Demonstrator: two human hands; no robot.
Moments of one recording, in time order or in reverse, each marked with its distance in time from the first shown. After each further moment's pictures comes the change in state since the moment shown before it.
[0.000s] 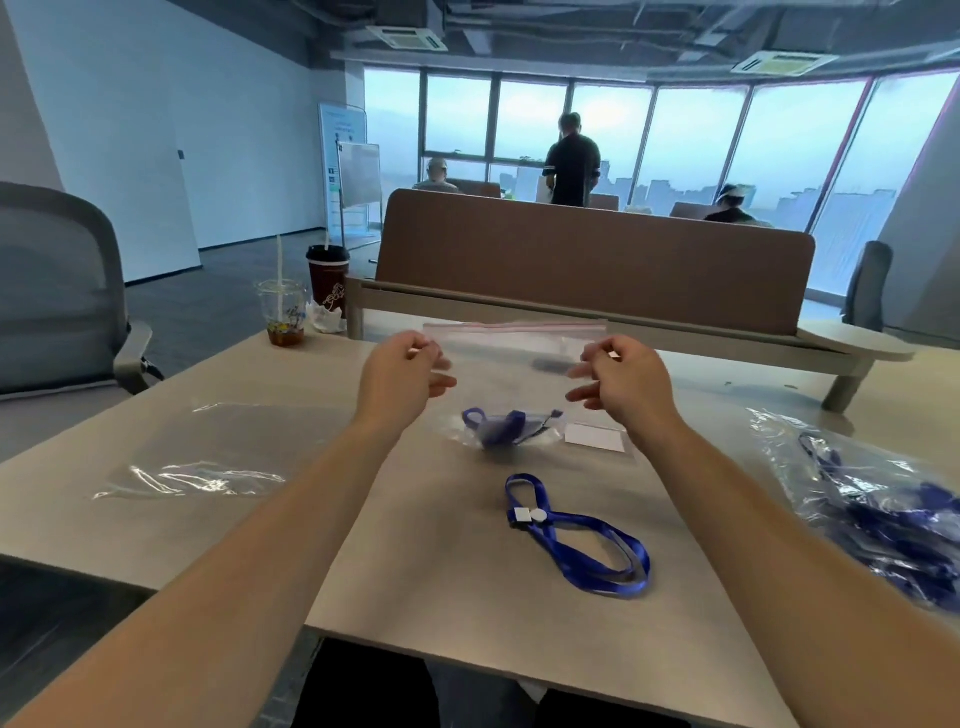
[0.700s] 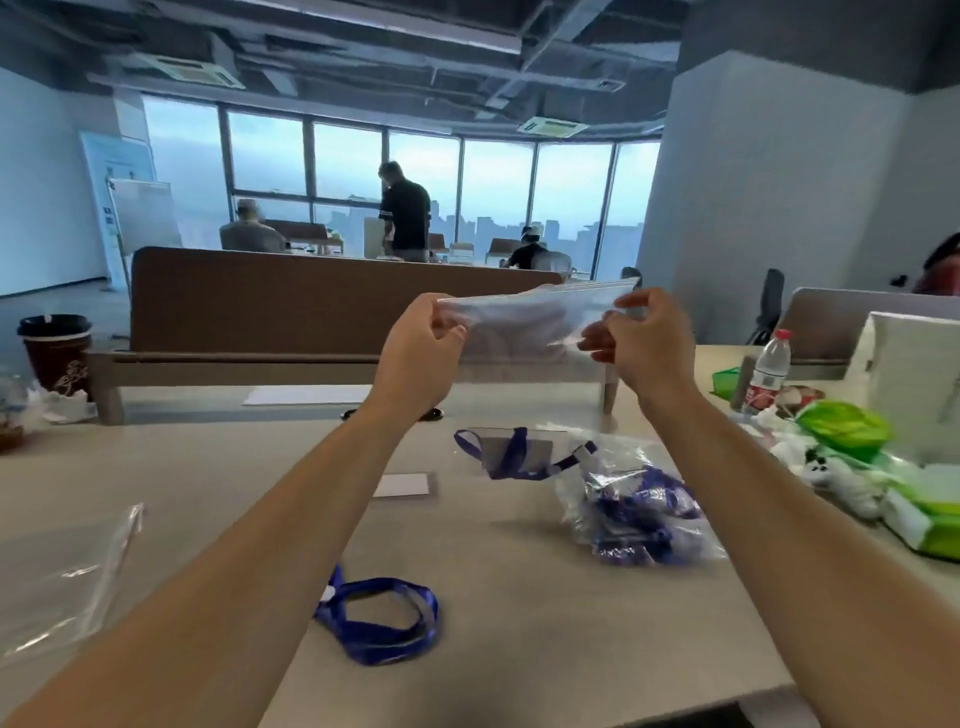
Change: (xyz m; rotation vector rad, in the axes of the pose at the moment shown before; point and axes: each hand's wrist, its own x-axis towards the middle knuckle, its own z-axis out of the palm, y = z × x) left_hand -0.040 0.138 0.202 0.112 -0.294 0.496; right_hand -0.005 -0.023 -0.241 0.028 0.539 -0.095
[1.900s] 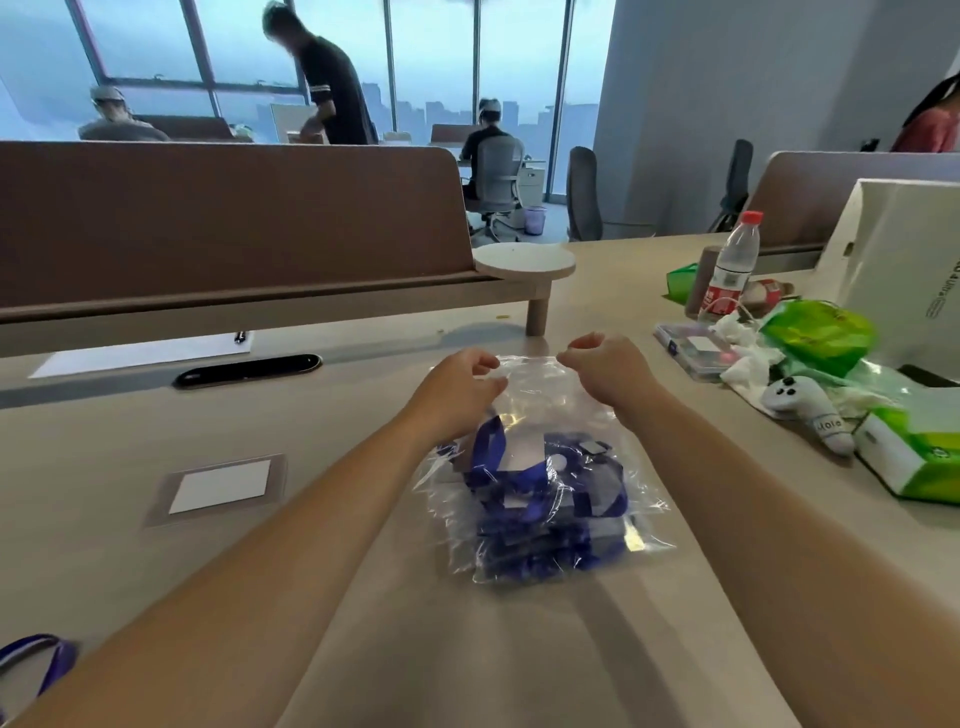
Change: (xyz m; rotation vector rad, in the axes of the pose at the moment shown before) left_hand 0.026 -0.061 0.271 0.114 -0.561 -0.273; right_hand 0.116 0.227 -0.059 -0.326 -0.206 0.381
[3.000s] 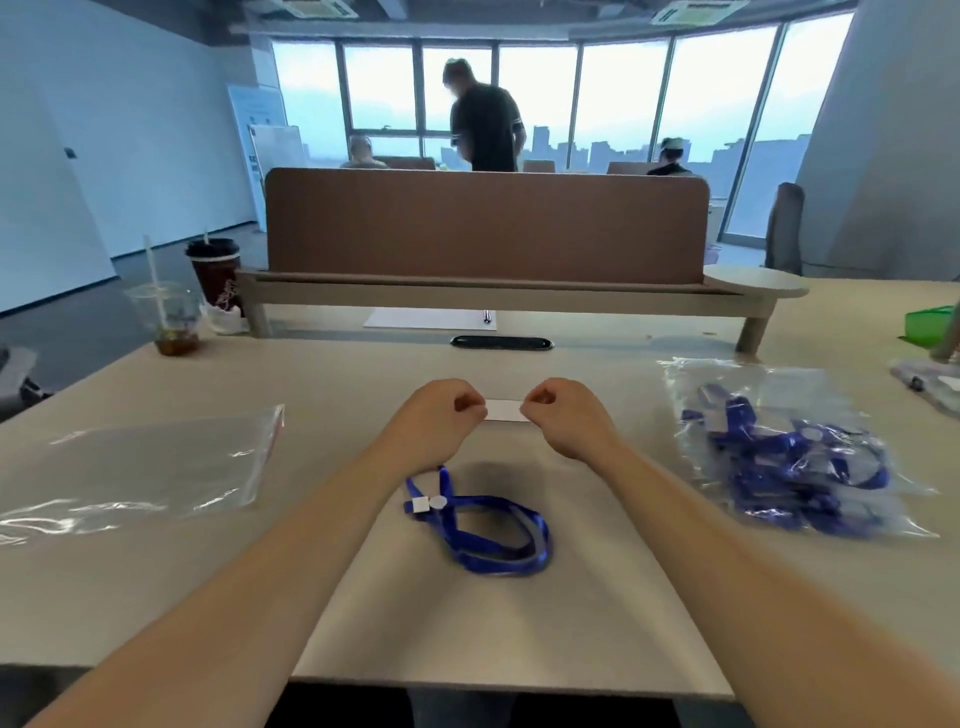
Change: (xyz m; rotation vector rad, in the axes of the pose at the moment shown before) left_hand -0.225 -0.152 -0.196 0.284 0.244 -0.106; right_hand -0.213 -0.105 0.224 -0.224 -0.387 -0.374
